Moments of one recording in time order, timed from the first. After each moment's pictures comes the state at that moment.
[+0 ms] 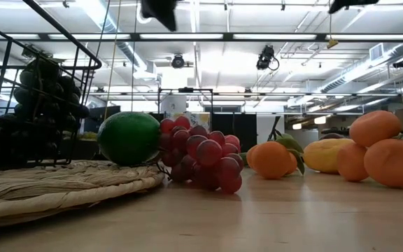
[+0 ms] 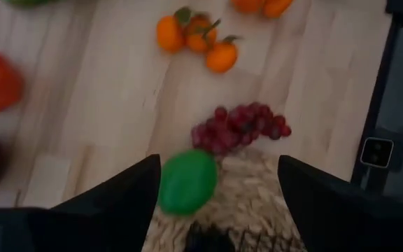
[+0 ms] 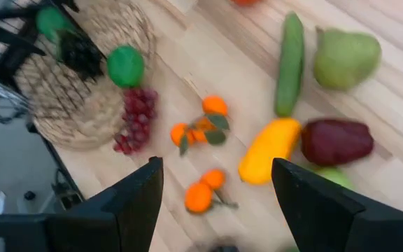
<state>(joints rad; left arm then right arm) -0.13 1.80 1.87 -1.21 0.03 -0.40 0.24 1.13 1.42 -1.28 0.20 1.02</state>
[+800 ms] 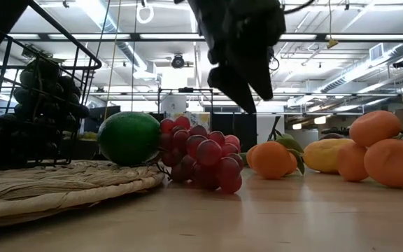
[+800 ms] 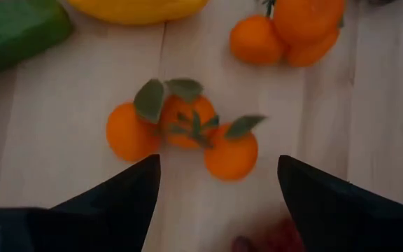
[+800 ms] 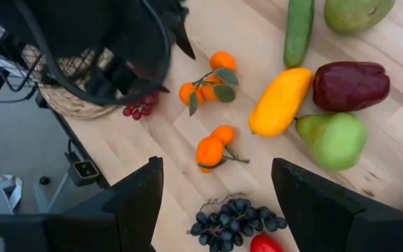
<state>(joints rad) -0.12 2.17 1.87 -0.78 0.00 -0.25 0.51 1.10 1.42 -1.37 0.27 1.31</state>
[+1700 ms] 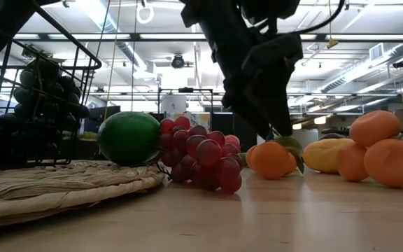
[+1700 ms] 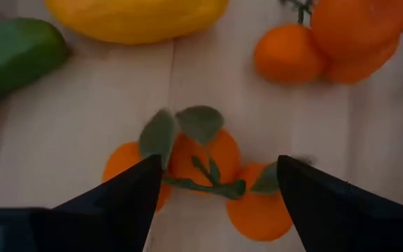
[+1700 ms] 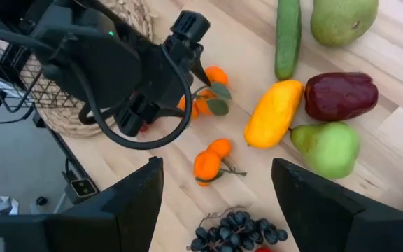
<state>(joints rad) -0.12 2.26 1.87 -0.66 -0.08 -0.21 0.52 1.10 1.42 -1.38 0.34 1.36</state>
